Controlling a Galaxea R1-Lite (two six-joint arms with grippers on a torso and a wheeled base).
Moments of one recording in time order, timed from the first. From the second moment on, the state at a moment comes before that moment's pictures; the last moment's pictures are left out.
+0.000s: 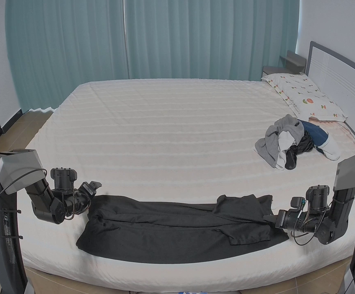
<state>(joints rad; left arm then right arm) 0.01 2.39 -0.83 -0.95 -0.07 -0.85 0.06 2.34 -0.38 -1.34 0.50 0.39</state>
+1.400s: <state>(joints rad) 0.02 2.21 -0.75 -0.90 -0.08 -0.88 0.25 2.10 -0.58 -0.95 0.06 0.77</state>
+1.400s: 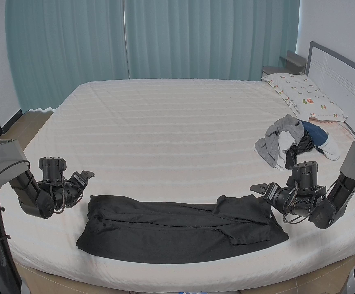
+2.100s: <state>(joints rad) -0.03 2.26 -0.63 -0.84 -0.07 -0.83 0.33 2.09 -0.48 -0.94 0.05 0.97</state>
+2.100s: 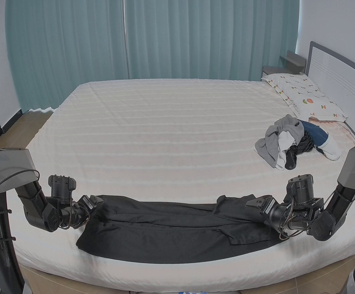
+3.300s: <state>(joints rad) -0.01 2.17 -0.56 -0.87 0.03 -0.78 0.37 2.13 -0.47 -0.94 0.03 0.97</state>
